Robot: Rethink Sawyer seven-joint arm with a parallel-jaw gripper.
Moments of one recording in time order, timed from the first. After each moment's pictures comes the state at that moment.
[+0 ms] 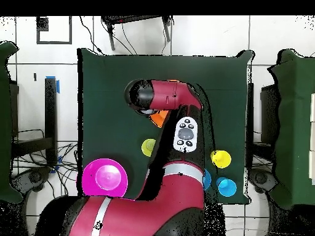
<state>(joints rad) -0.09 -0.38 -0.13 1.22 -0.05 0.70 1.89</state>
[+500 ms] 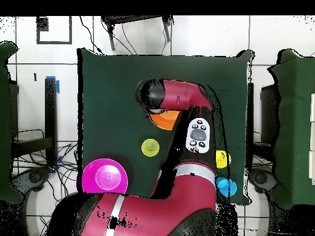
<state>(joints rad) -0.13 -0.38 -0.12 1.22 -0.05 0.68 1.89</state>
